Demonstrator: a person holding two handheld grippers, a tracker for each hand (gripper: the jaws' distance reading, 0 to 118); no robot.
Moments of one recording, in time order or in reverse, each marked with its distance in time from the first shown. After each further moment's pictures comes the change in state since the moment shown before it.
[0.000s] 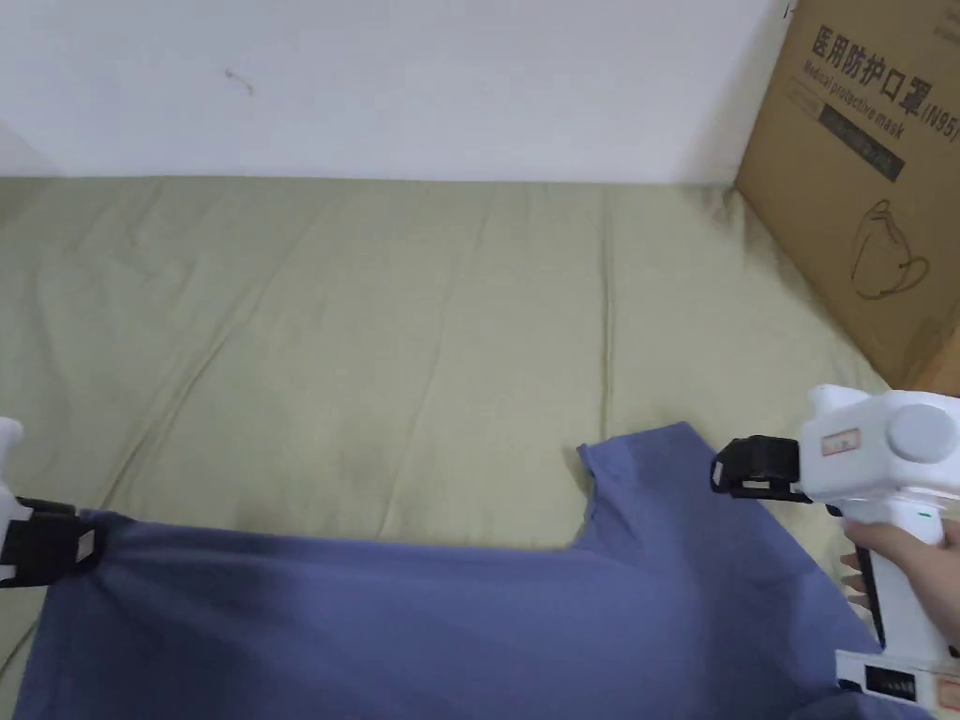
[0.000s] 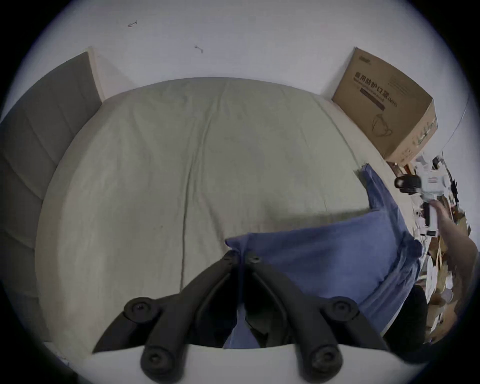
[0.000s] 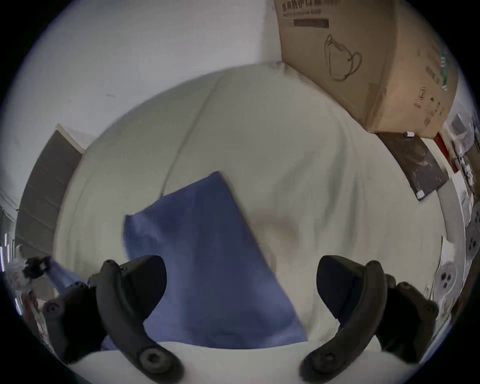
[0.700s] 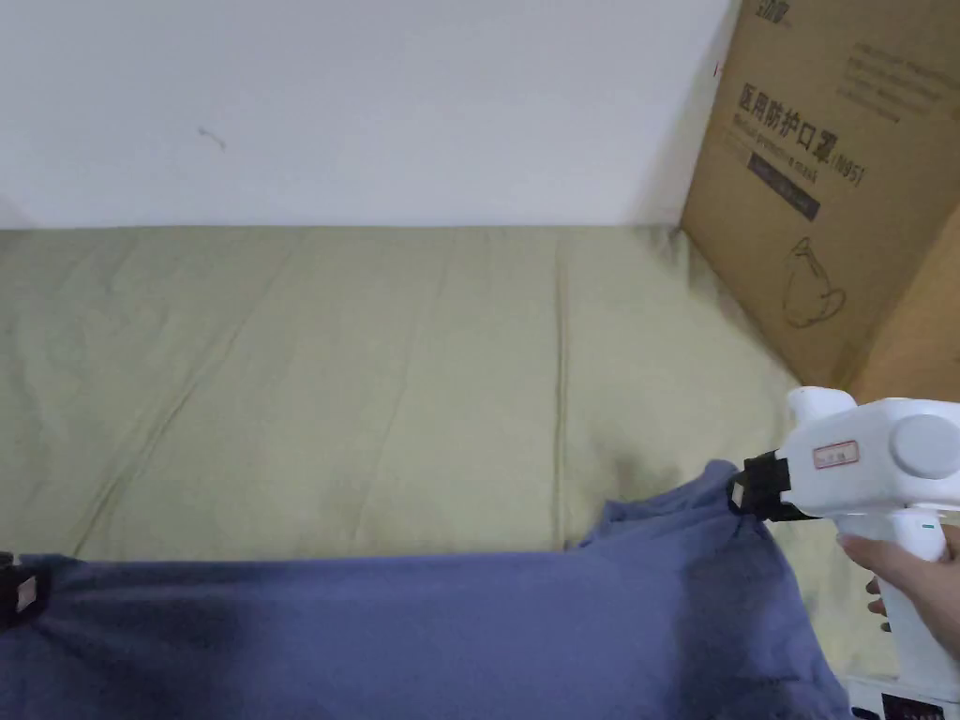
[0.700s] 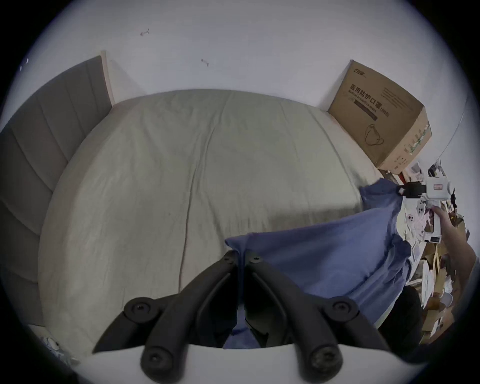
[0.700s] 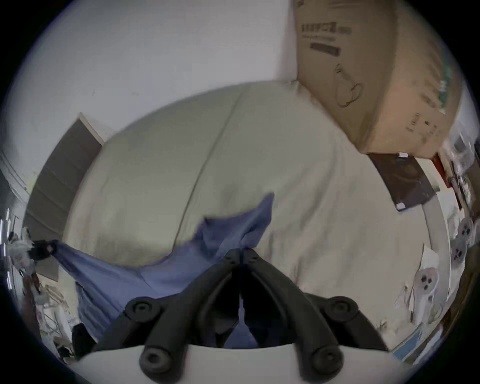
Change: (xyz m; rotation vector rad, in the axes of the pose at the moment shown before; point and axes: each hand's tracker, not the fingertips) left arm 0.020 -0.027 0.057 0.071 0.001 0.021; right arm 0.014 -0.038 0.114 0.121 0.099 0.058
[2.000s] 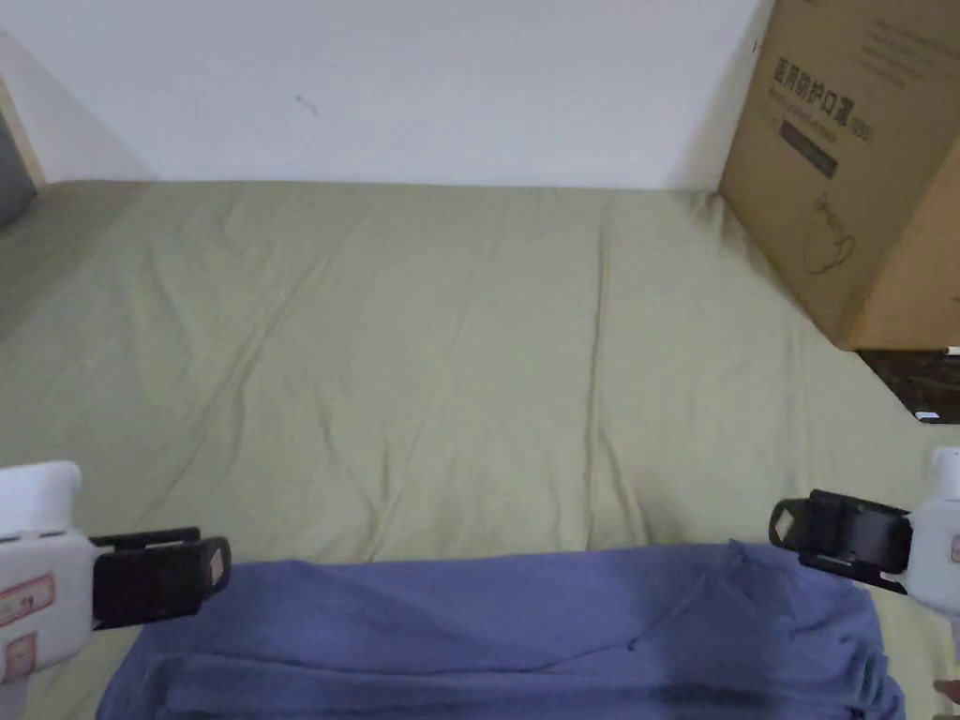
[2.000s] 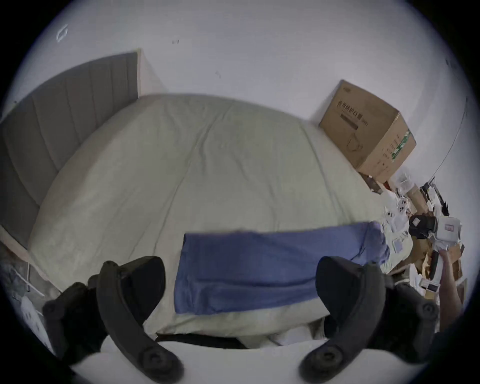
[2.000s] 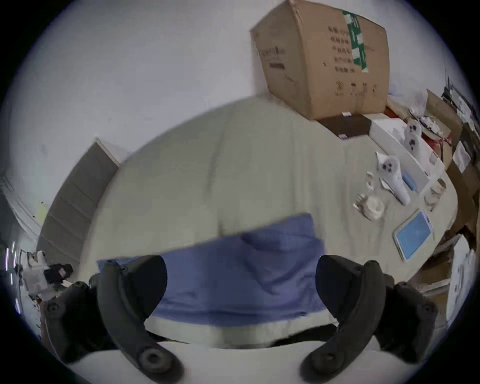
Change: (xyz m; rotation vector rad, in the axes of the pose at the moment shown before) left arm 0.065 -0.154 0.128 0.144 0.004 0.102; right arm -0.051 -0.197 0.162 0.155 0.023 -0.121
